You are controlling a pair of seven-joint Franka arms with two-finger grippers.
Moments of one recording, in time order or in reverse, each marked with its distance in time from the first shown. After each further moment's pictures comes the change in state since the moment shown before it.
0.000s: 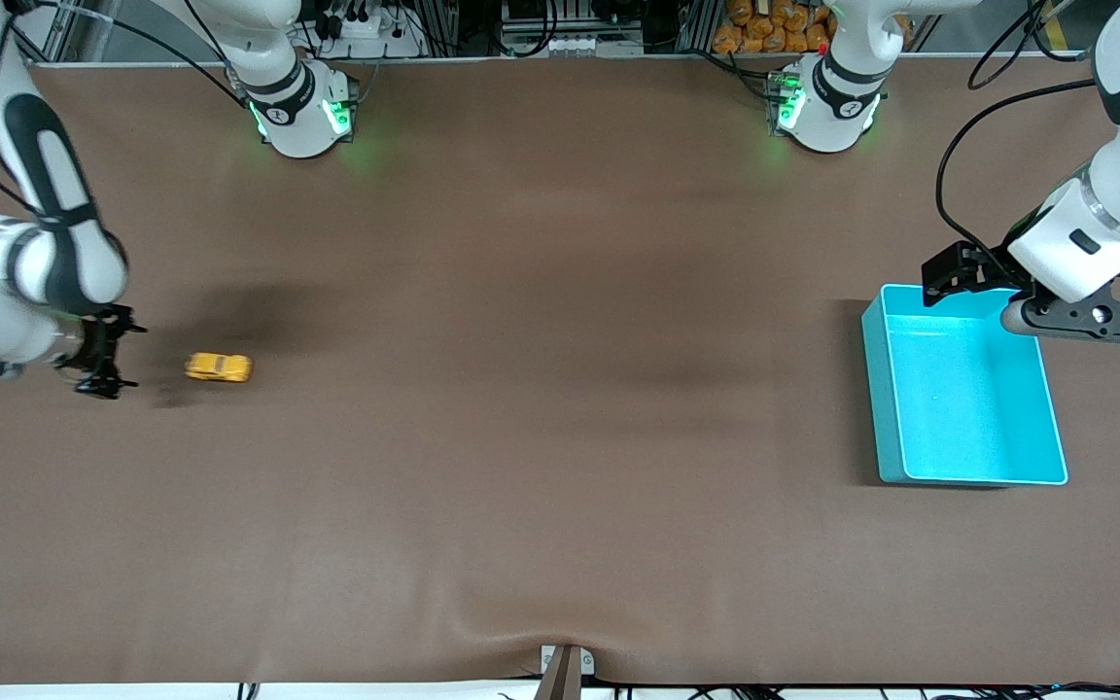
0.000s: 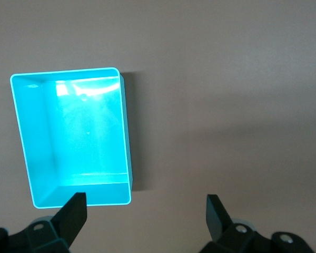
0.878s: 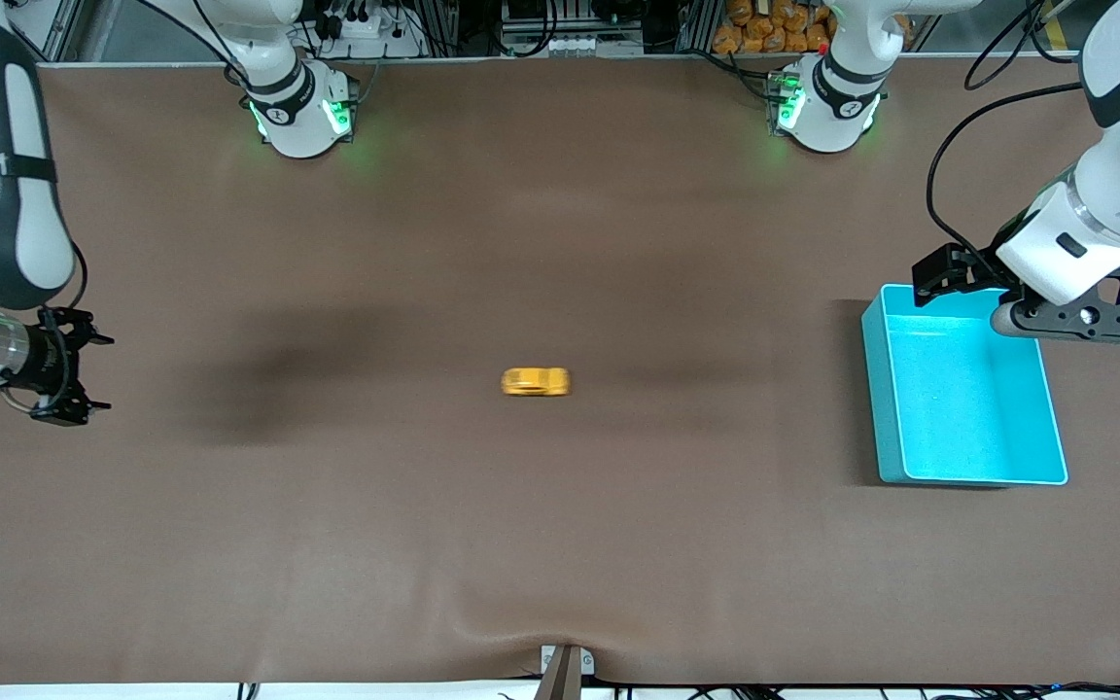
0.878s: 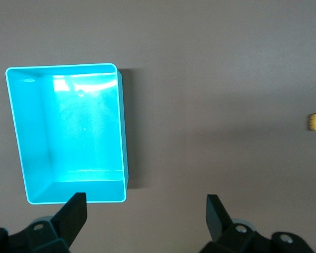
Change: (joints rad) left arm -0.004 0.001 -0.008 -0.010 0.000 0.000 -0.038; right arm 0.145 -0.050 0.040 0.263 0.022 -0.248 -0.061
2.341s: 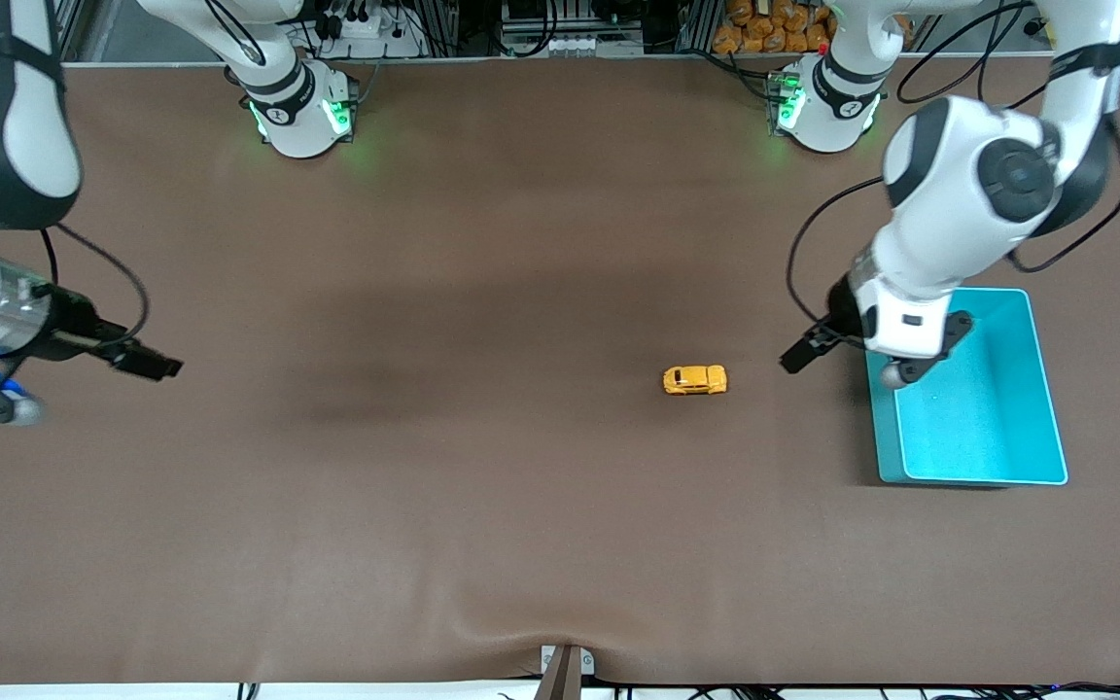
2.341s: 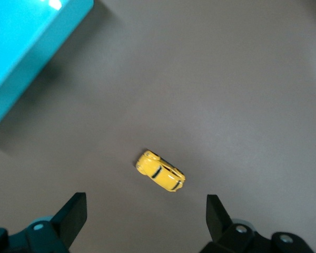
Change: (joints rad) left arm -0.013 0.050 -0.168 -0.365 -0.090 0.526 -0.939; right arm 0.133 -0.090 0.057 0.152 0.121 -0.225 -0.848
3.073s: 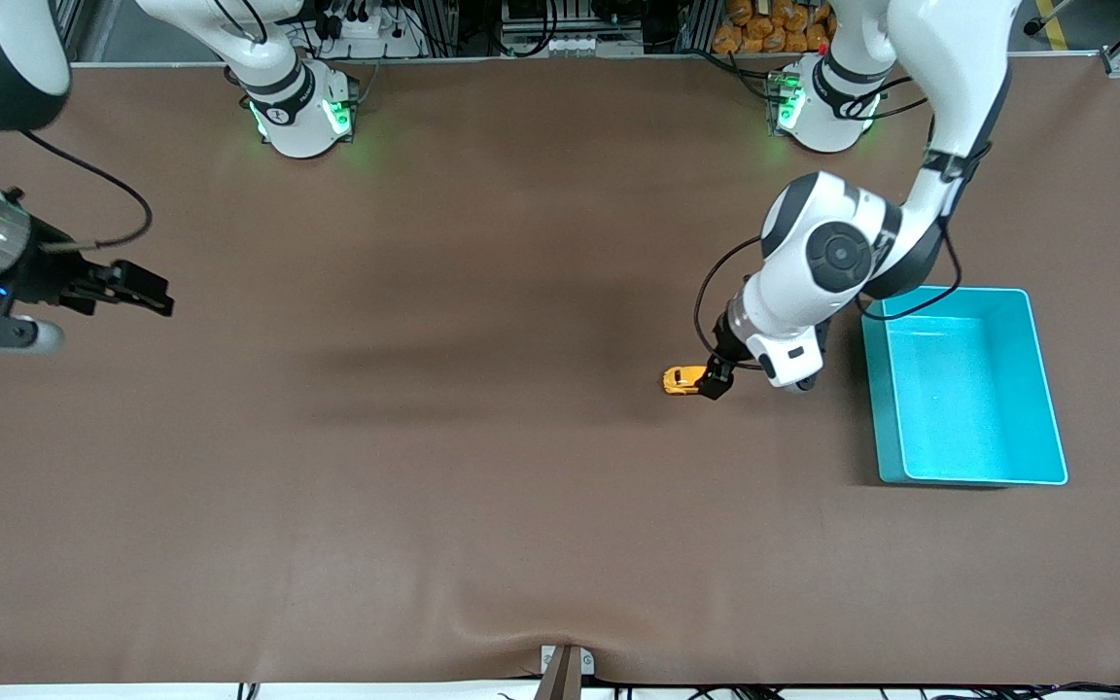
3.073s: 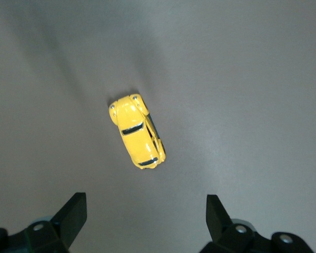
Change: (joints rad) left arm -0.145 0.229 -0.005 -0.009 0.020 0.190 -0.666; right arm 0.002 -0.146 -0.005 -0.019 -0.029 -0.062 -0.387
